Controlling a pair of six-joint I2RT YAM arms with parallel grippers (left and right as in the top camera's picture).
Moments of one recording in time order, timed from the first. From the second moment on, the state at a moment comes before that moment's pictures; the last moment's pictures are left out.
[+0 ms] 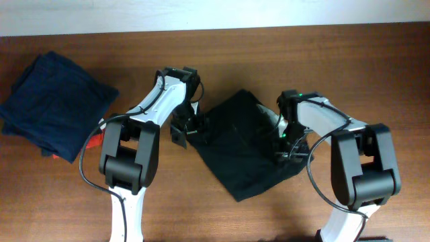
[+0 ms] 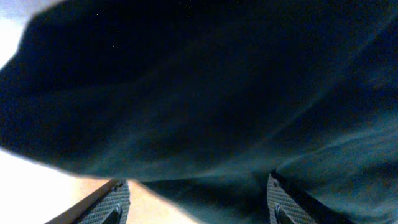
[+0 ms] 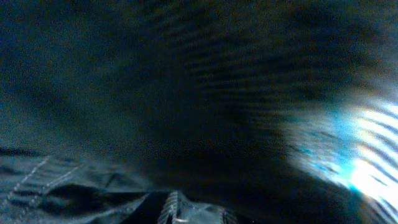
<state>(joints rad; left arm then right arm) -0.35 2.25 1.73 -1.32 0.33 -0.38 0.15 1.96 1.20 -1.09 -0.15 0.19</state>
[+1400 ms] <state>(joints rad) -0.41 2.36 1.81 -0.88 0.69 0.09 0.04 1.99 1.73 -1.44 0.08 0.19</state>
